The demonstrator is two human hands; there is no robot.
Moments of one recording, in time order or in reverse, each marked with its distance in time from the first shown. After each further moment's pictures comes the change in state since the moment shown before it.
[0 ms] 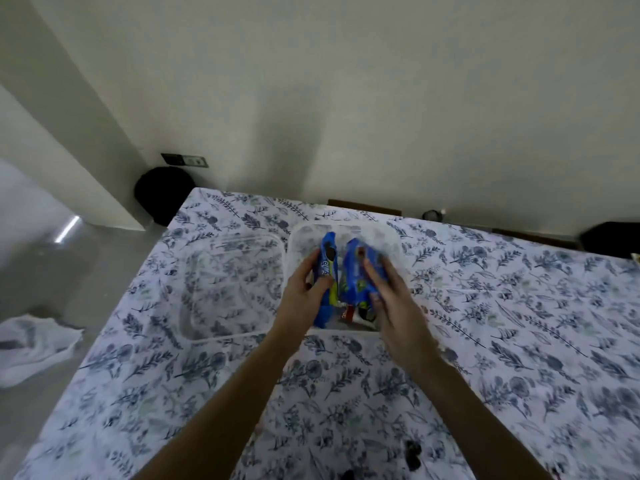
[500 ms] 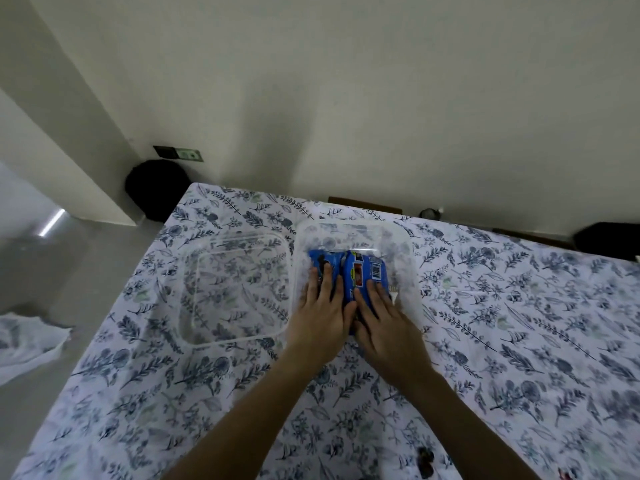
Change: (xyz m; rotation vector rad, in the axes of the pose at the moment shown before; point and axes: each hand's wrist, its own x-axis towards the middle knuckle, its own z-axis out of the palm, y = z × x) left_hand 0.019 -0.059 0.004 1.329 -0.153 0.277; right_hand -0.002 0.016 0.049 -0.498 -0.107 -0.004
